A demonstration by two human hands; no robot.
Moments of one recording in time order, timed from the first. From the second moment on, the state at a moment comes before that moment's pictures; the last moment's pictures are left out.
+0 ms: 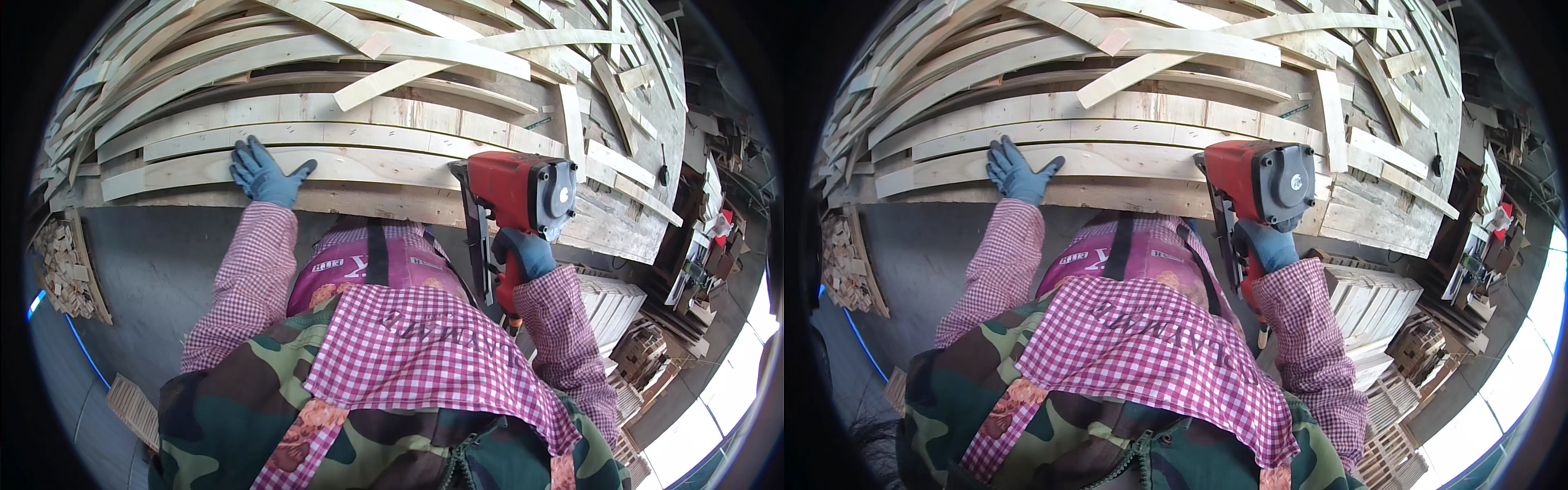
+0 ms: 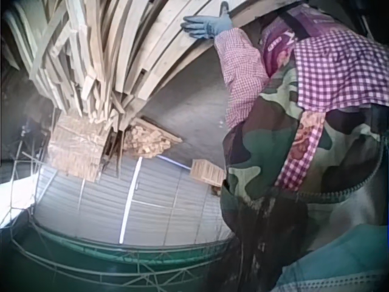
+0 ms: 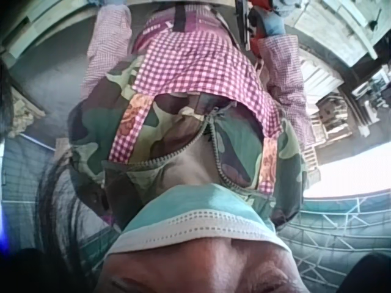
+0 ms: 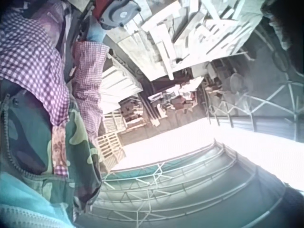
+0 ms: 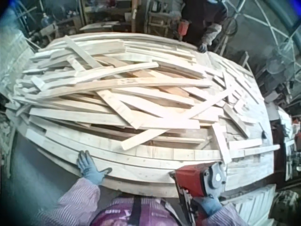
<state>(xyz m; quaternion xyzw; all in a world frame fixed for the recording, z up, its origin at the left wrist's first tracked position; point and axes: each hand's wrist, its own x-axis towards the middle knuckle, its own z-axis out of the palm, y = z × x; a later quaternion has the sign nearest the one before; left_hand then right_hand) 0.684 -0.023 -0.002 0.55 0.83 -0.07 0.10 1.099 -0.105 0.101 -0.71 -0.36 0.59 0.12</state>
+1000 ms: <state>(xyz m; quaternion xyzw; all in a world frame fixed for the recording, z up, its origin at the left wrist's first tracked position) 0.650 0.018 0.016 0.43 0.84 -0.23 0.24 1.024 -0.109 0.055 -0.69 -0.51 0.51 -0.04</state>
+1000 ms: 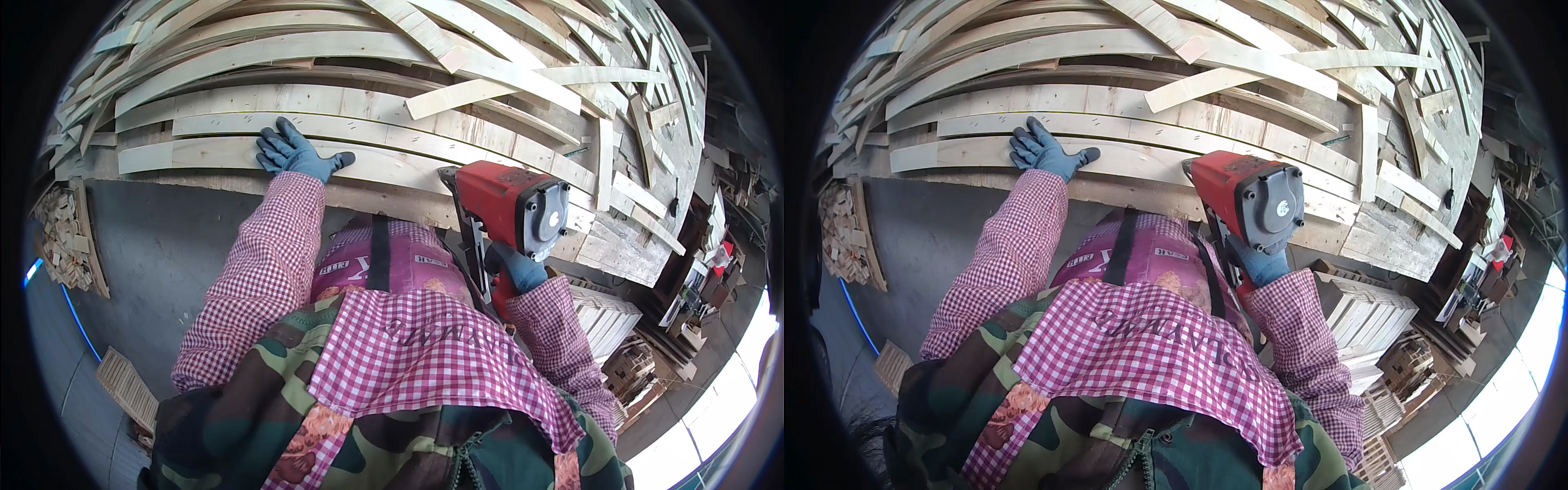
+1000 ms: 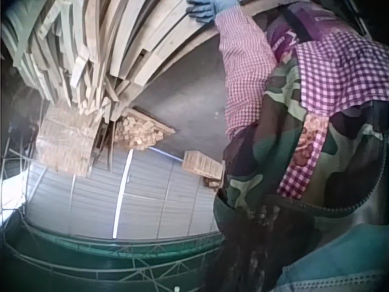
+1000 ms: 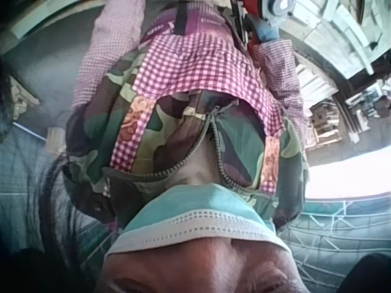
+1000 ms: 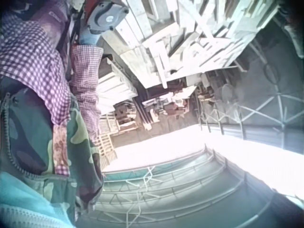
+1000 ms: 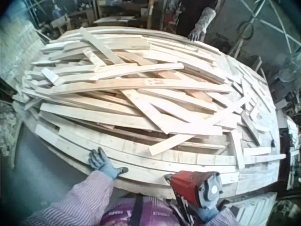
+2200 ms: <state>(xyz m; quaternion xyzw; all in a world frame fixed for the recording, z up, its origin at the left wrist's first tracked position) 0.643 0.013 0.014 0.44 0.84 -0.16 0.28 0.984 -0.122 0.071 -0.71 -0.44 0.55 -0.02</state>
